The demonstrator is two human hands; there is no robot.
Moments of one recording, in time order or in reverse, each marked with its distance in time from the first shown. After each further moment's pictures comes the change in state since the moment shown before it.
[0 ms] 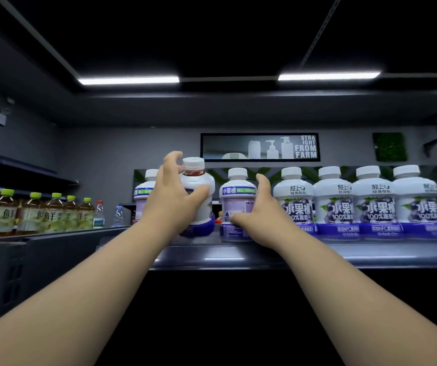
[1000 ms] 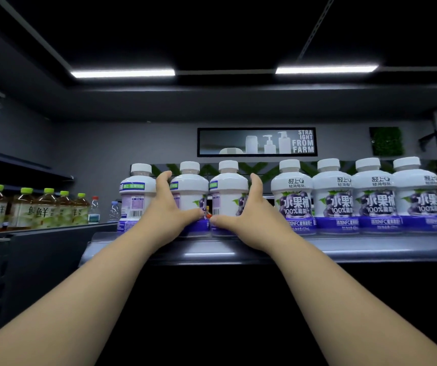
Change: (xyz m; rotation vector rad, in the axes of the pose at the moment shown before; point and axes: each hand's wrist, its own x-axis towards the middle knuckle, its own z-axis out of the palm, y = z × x) left_hand -0.013 -0.032 0.011 -0.033 -0.214 -0.187; right_hand -0.009 -0.002 0.011 -0.082 -0.034 0.053
